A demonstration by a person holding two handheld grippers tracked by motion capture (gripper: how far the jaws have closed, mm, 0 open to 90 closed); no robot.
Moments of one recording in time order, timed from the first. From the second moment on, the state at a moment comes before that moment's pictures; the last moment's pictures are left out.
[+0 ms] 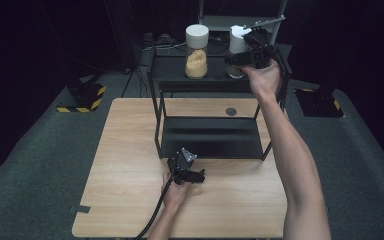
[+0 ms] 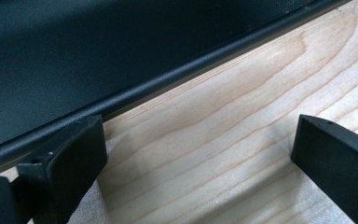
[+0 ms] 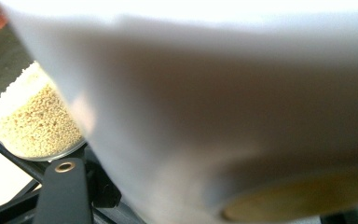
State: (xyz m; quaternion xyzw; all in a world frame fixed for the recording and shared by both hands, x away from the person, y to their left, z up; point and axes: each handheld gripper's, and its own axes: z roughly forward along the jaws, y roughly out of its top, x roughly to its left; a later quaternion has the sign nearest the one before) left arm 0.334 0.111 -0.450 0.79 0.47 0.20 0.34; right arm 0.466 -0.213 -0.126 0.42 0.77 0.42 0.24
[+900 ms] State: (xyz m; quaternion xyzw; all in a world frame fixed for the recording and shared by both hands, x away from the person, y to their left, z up) left arm 0.334 0.111 -0.450 0.79 0.47 0.20 0.34; right arm 0.451 -0.228 -0.127 0.41 0.76 0.44 0.23
